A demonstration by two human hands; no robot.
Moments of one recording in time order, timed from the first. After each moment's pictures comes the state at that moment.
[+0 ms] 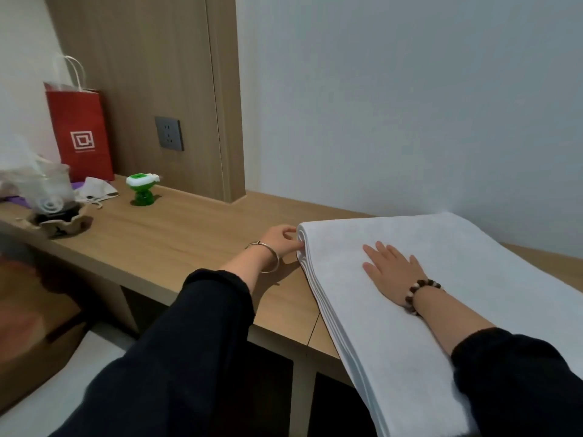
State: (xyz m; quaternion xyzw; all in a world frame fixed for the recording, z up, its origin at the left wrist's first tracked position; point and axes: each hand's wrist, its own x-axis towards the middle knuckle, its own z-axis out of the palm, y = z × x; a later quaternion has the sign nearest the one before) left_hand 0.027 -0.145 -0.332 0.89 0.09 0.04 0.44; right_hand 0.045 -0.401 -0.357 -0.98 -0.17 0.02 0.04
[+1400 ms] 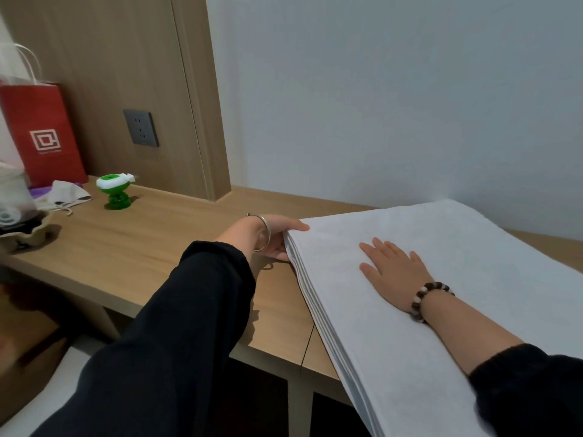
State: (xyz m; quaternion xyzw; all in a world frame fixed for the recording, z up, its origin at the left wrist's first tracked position) left_hand 0.088 -0.136 -0.319 0.71 0.18 -0.28 0.62; right_hand 0.043 -0.401 -0.359 -0.98 -0.17 0.02 0.06
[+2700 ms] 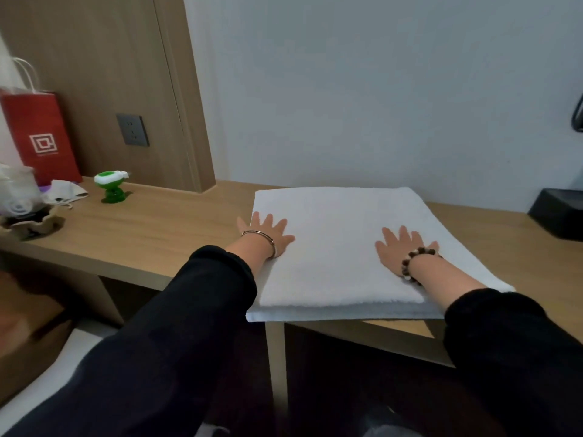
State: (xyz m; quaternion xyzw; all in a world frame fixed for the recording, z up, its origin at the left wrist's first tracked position) left_hand -0.003 -0.203 -0.338 0.99 0.07 -0.07 -0.08; right_hand -0.009 -0.479 -0.340 -1.00 0.01 0.10 0.00
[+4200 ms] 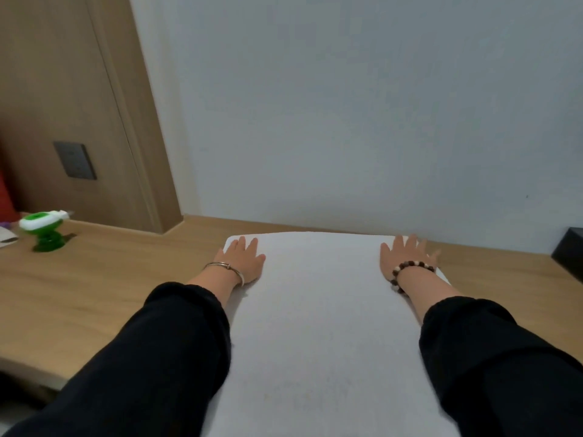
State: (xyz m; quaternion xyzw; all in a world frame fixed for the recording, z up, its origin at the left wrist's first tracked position) left_hand 0.123 -0.175 -0.347 1.00 0.06 -0.05 0.03; right_hand 0.151 -0.490 -0.345 -0.99 0.13 0.01 0.02
